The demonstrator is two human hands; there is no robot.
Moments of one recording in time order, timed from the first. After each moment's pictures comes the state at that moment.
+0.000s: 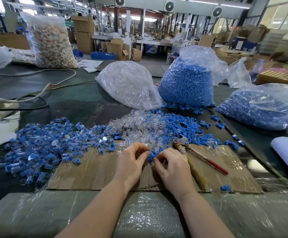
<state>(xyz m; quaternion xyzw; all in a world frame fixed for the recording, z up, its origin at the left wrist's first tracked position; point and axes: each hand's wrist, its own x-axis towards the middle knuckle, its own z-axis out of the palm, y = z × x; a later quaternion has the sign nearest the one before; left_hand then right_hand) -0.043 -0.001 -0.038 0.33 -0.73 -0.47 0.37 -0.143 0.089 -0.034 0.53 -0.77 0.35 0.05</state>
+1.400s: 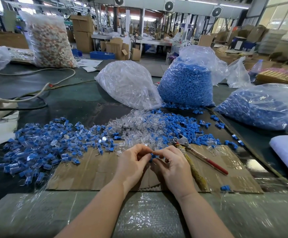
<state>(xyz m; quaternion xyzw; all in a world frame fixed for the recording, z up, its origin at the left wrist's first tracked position) -0.038 0.002 -0.033 0.31 -0.74 -0.51 0.33 -0.143 0.090 -0.033 0.56 -0.70 0.44 0.06</state>
